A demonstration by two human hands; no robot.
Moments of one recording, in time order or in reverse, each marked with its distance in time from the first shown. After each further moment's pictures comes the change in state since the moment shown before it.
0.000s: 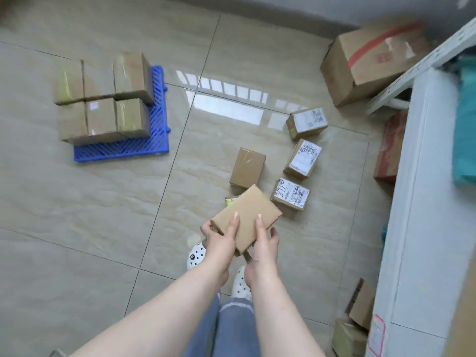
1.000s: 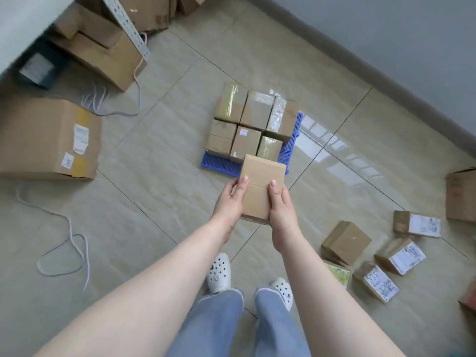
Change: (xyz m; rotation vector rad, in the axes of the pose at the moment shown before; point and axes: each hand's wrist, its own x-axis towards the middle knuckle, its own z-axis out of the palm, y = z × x) left_hand 0.062 0.263 -0.359 -0.196 -0.017 0.298; right_hand -0.132 0.085 0.396 -0.704 -0.598 -0.305
